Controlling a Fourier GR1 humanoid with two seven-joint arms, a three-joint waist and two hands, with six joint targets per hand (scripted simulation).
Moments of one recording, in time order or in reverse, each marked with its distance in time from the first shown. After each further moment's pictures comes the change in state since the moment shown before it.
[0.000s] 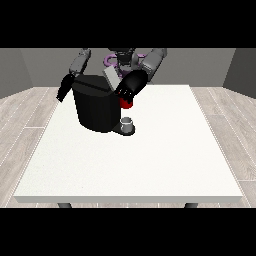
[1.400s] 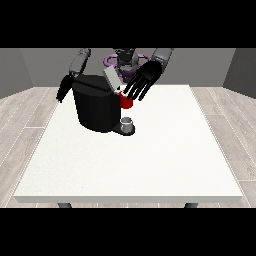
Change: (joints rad) left arm 0.035 -0.005 -0.031 0.005 -0.076 0.040 -0.028; right arm 0.034 -0.031 -0.058 0.097 -0.021 0.004 -0.036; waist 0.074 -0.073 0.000
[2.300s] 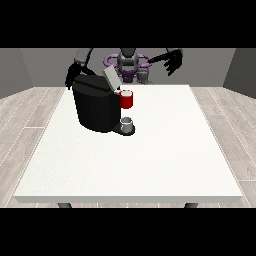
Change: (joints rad) left arm 0.479 -0.389 0.287 -0.011 0.442 -0.057 -0.082; right arm 0.309 -0.010 -0.060 0.094 -0.045 0.020 -0.051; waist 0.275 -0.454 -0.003
